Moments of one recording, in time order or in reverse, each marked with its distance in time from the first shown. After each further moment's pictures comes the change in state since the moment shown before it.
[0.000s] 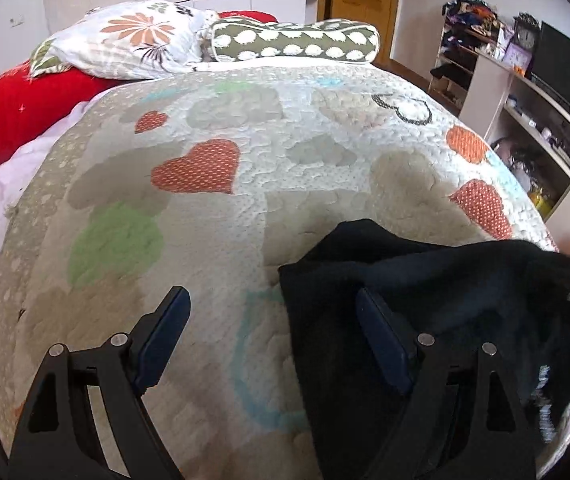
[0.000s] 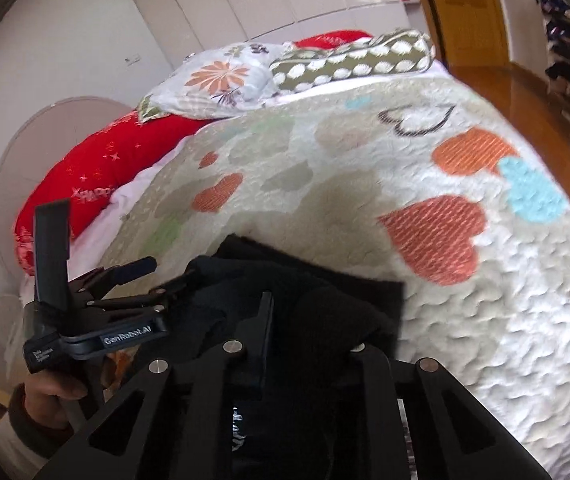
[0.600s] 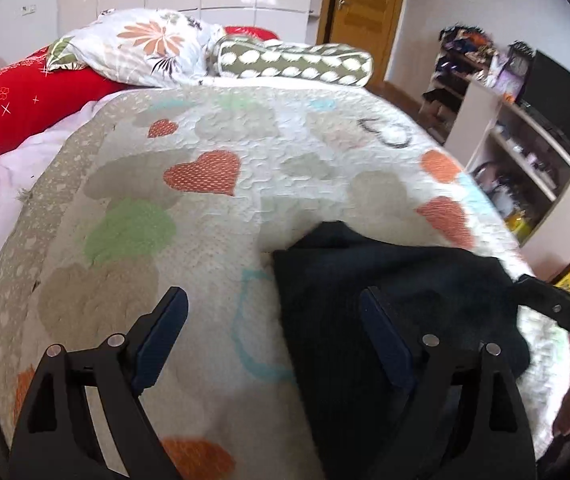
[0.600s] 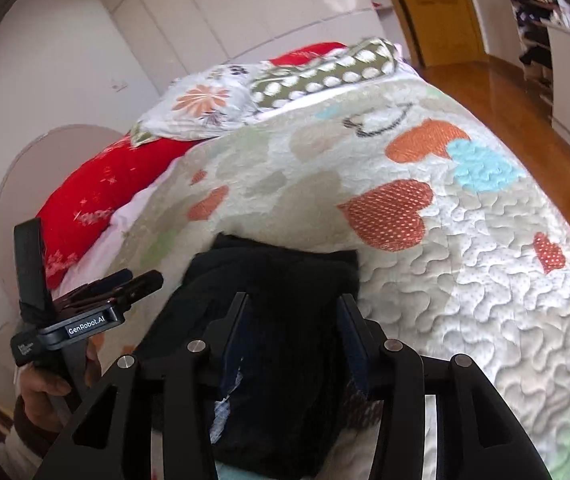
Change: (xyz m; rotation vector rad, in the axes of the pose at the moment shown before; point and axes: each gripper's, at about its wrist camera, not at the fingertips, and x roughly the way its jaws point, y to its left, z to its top) left arm -0.059 0.008 -0.019 -0.072 -0.059 -0.082; right arm -0.053 -0.009 -0.031 0.054 -0.040 0.031
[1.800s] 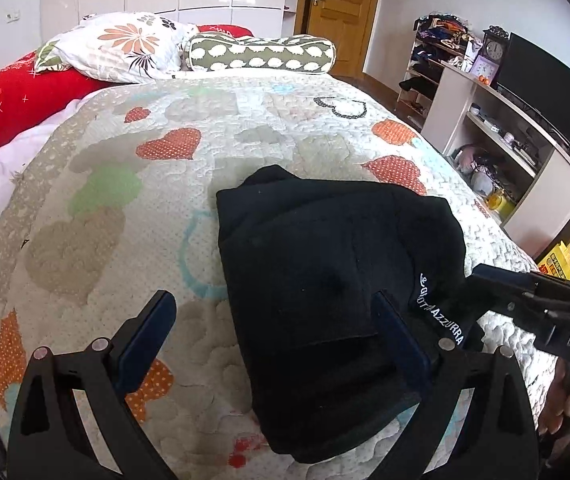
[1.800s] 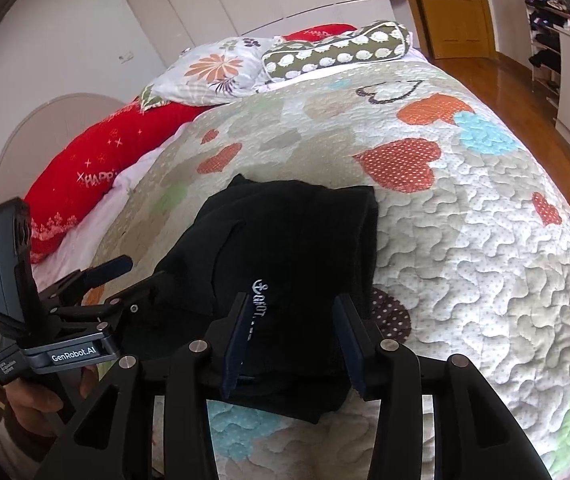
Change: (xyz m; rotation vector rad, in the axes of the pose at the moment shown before) left arm -0.021 -0.039 -0.043 0.047 0.016 -0.033; right arm 0.000 0.015 -0.036 -0.041 0.081 -0.031
